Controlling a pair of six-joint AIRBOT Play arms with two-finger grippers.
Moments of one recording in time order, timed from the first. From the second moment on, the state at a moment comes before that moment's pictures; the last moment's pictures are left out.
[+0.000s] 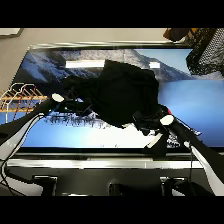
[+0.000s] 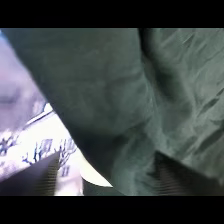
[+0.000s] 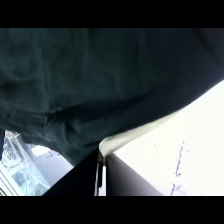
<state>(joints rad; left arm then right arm) -0.20 -1.72 1.18 0.62 -0.79 -1.50 0.23 -1.26 0.67 -0.64 0.64 1.87</state>
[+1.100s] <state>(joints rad) -0.29 -0.99 1.03 0.98 -1.37 -1.88 0.23 -0.56 0.67 -1.02 1.43 2.21</state>
